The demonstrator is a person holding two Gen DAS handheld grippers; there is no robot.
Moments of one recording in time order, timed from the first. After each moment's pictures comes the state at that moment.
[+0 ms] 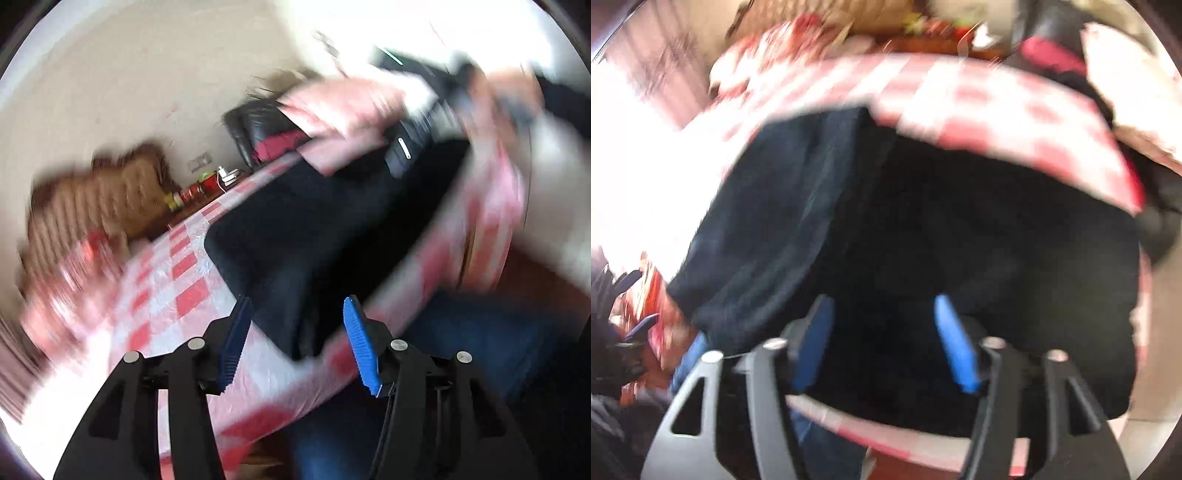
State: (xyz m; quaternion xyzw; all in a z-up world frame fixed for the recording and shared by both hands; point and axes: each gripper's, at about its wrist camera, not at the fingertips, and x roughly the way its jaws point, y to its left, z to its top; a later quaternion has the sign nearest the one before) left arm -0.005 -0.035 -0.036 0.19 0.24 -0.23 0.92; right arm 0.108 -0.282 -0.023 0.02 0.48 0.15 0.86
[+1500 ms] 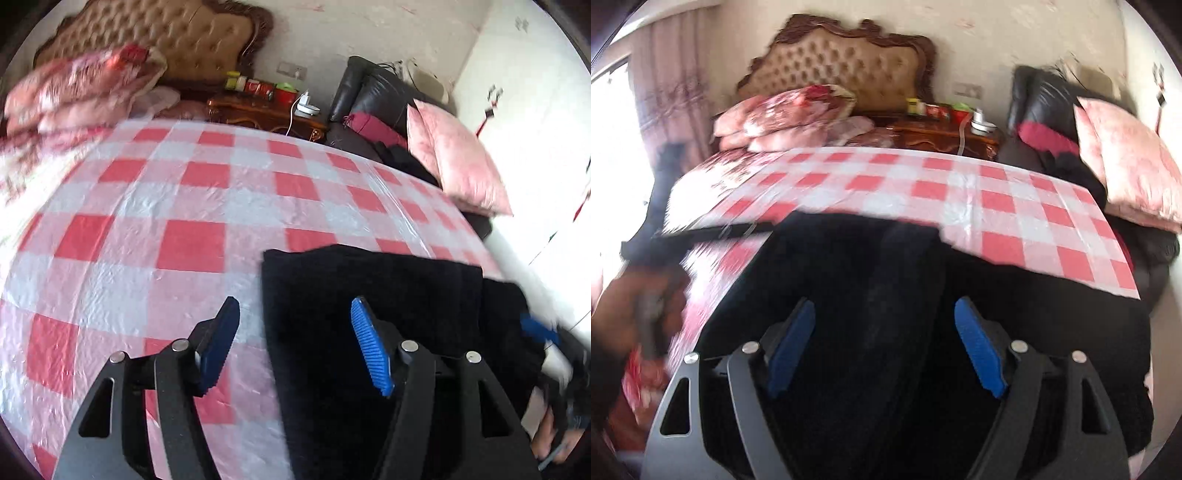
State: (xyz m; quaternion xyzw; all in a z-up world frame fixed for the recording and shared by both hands) left arm 0.250 0.028 -0.065 -0.13 0.40 -0.16 0.89; right arm 0.105 -0.187 -0.034 -0.06 0.37 0.14 0.91
